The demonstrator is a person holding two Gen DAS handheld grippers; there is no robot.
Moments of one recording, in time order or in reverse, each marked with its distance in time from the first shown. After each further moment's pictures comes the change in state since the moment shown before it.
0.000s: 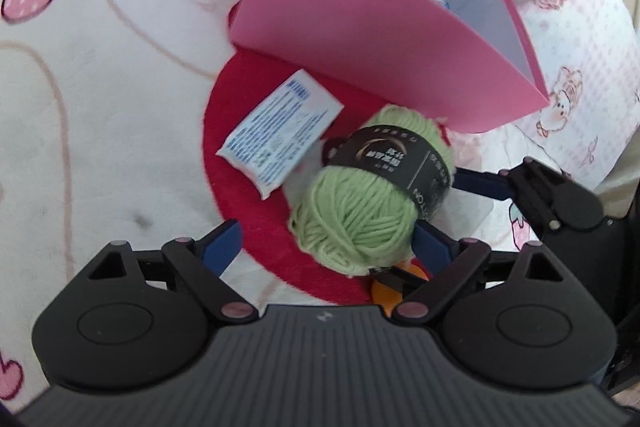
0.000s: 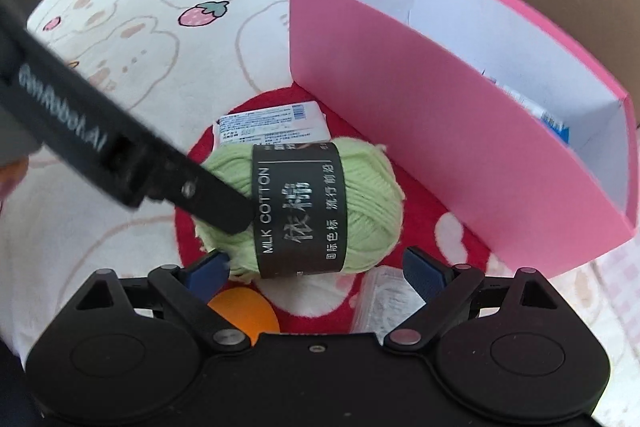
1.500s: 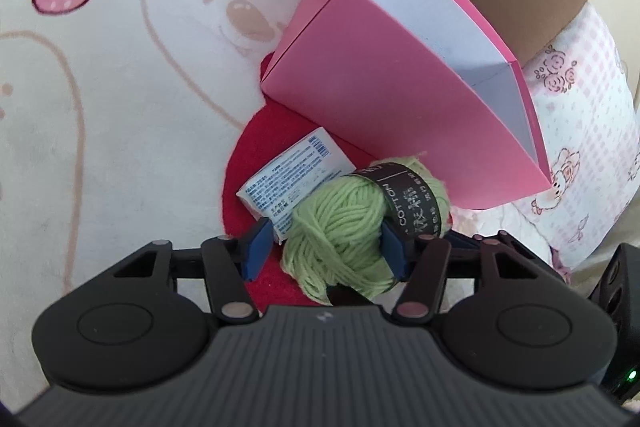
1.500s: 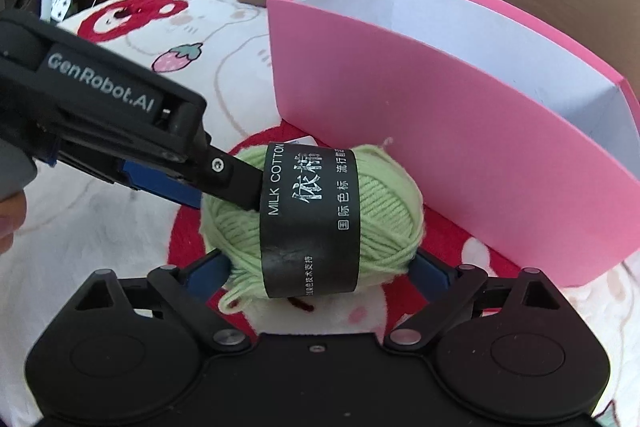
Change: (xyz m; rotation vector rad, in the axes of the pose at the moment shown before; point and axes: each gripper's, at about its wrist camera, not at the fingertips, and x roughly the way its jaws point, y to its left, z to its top) left arm -0.006 0.012 0.001 -0.114 -0.203 -0.019; right arm 0.035 0.003 0.018 0.136 -0.141 -0.030
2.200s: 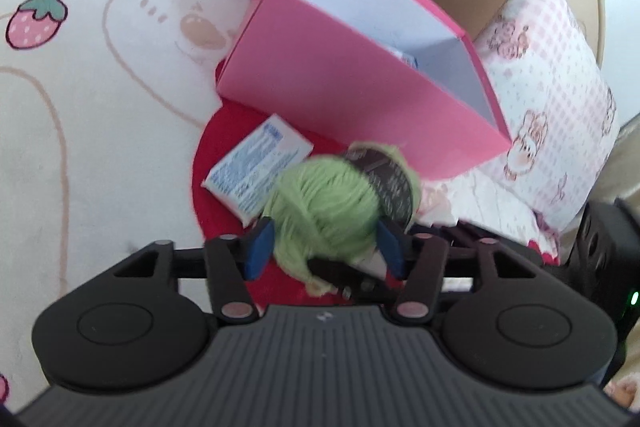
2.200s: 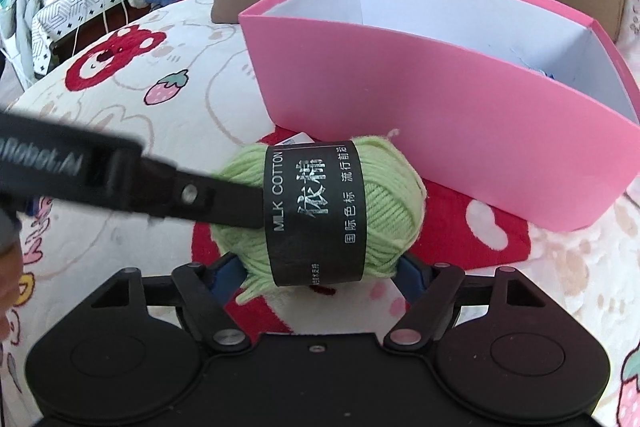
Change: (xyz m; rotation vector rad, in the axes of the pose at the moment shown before) left arm -0.013 -0.016 -0.014 0.130 0.013 -0.056; right arm -0.006 0.002 -0.006 0.171 -0.004 0.013
